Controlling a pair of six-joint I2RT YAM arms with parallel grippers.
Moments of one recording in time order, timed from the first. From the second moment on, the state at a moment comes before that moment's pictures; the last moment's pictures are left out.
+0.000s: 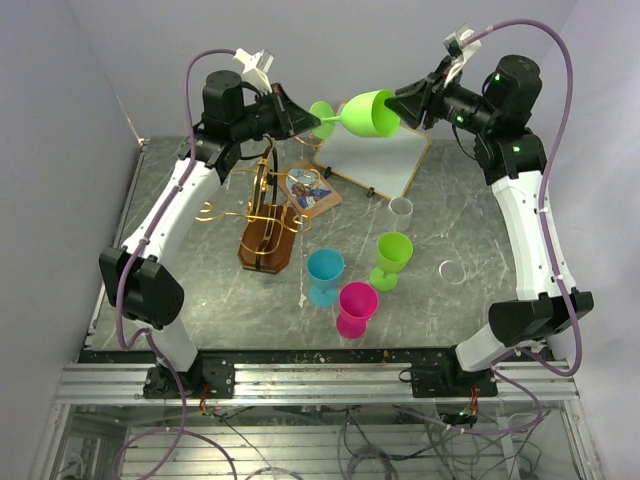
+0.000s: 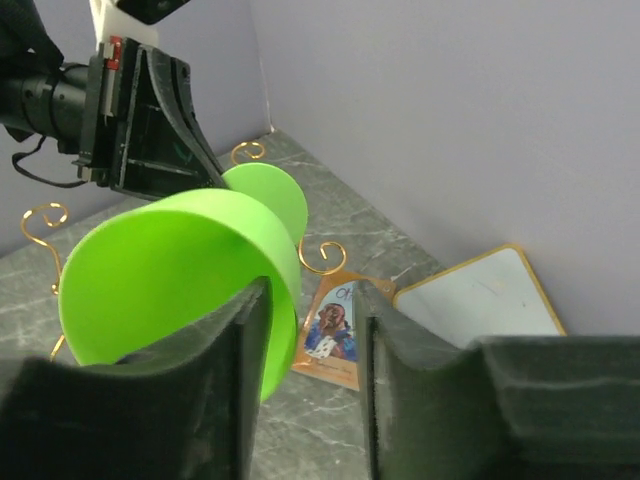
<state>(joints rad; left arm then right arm) -0.37 1.72 1.79 -0.16 0.59 -0.64 0.18 1.57 1.95 -0.37 -0.74 0.01</state>
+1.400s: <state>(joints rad) 0.08 1.75 2.00 -0.29 -0.35 0.41 0.14 1.37 1.72 -0.64 -0.33 -0.38</state>
